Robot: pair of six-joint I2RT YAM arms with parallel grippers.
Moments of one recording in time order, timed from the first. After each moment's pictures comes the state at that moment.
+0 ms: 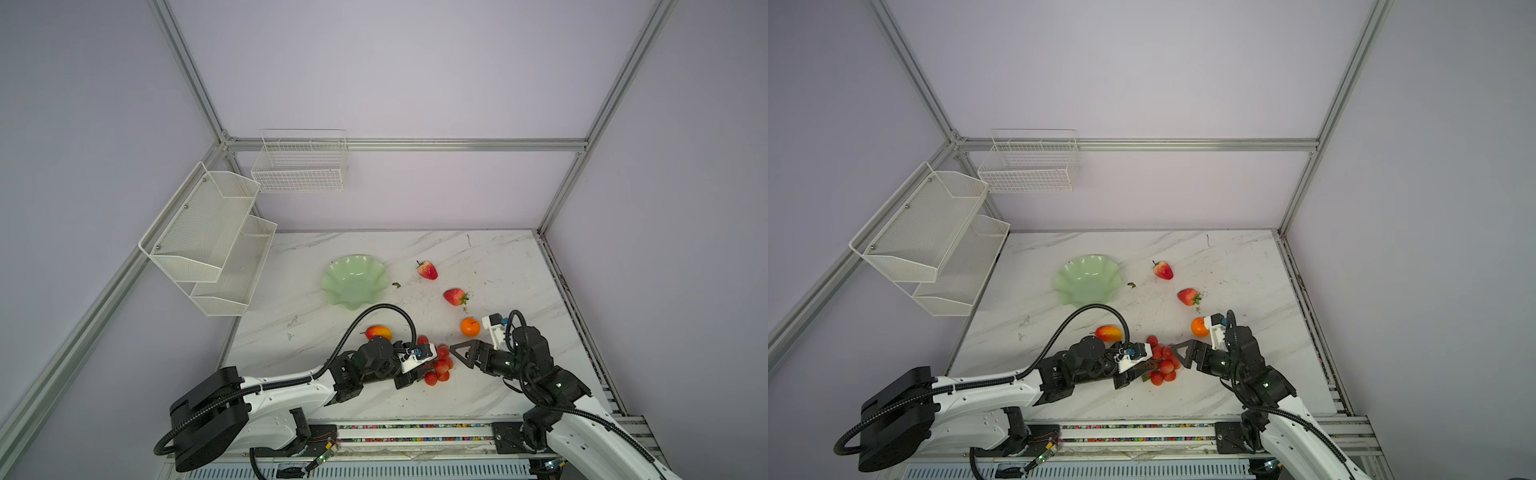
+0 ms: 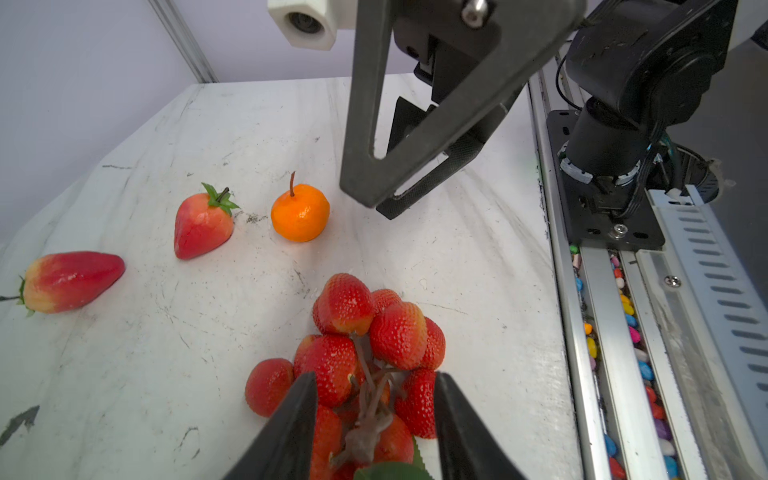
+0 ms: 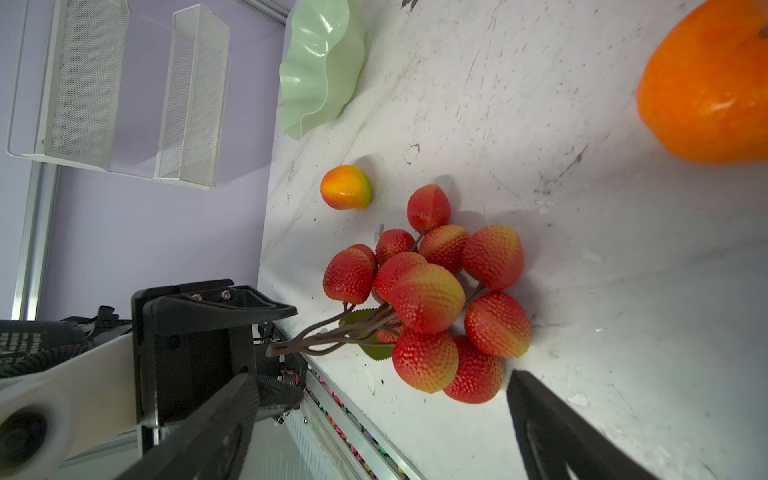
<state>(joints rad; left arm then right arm) -1.04 1.23 0.49 0.33 0.16 0.27 0.47 0.56 0.34 -0.34 -0.52 0.85</state>
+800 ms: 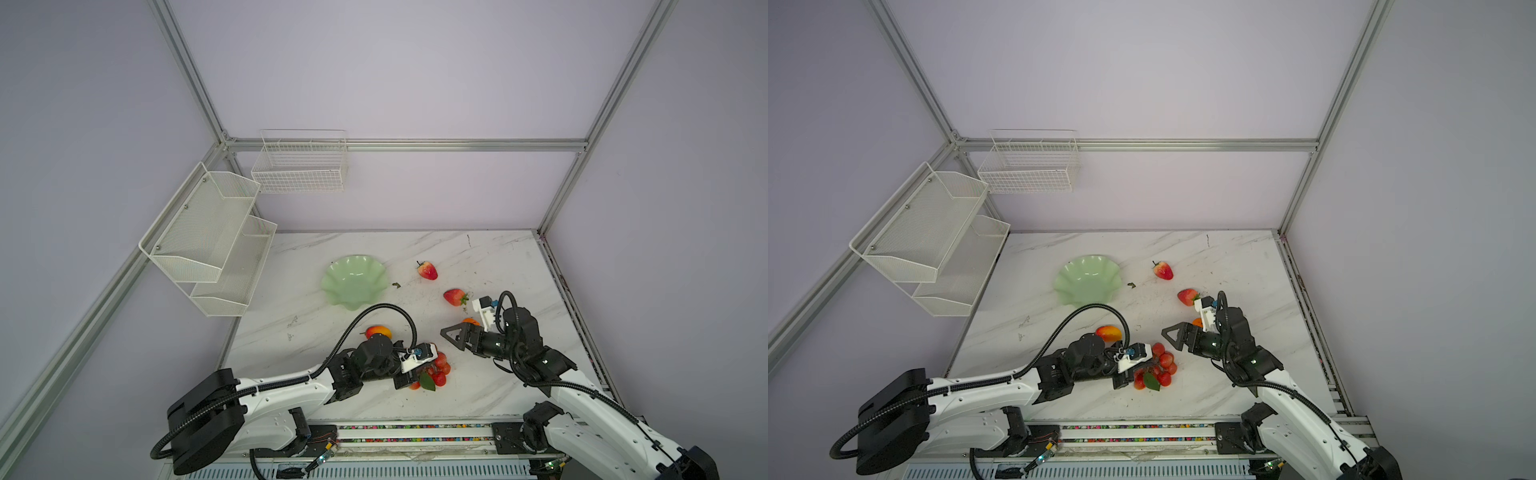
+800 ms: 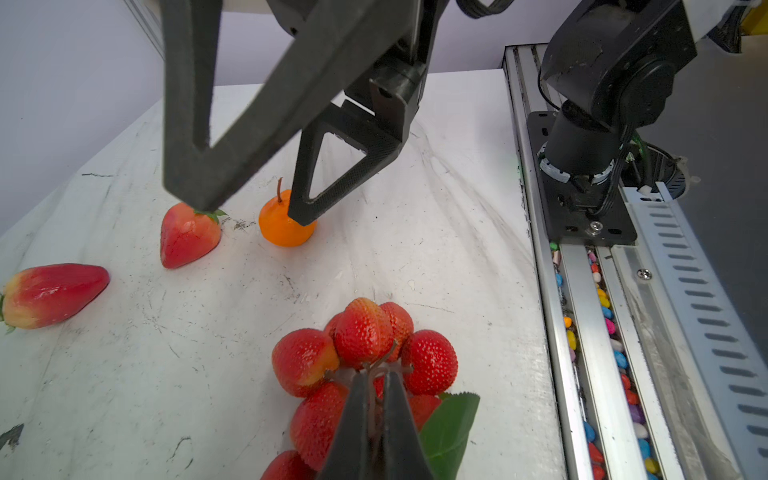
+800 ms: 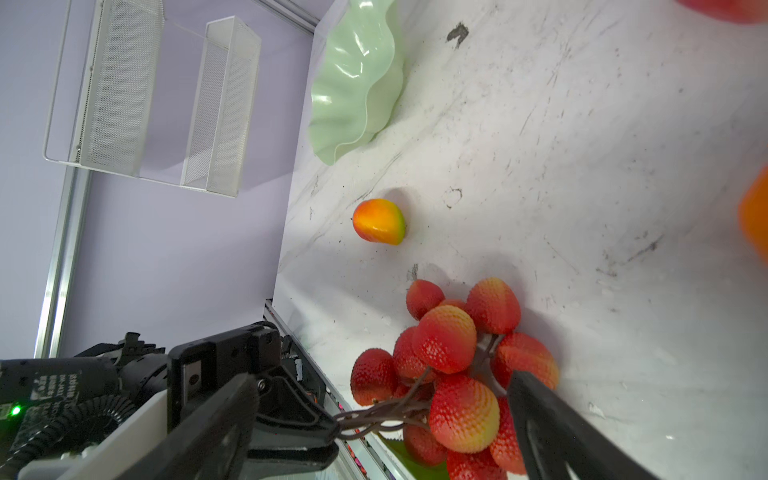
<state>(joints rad) -1.00 1.19 0.53 0.25 0.22 0.27 0.47 0.86 0.49 -0.15 -0.55 0.81</state>
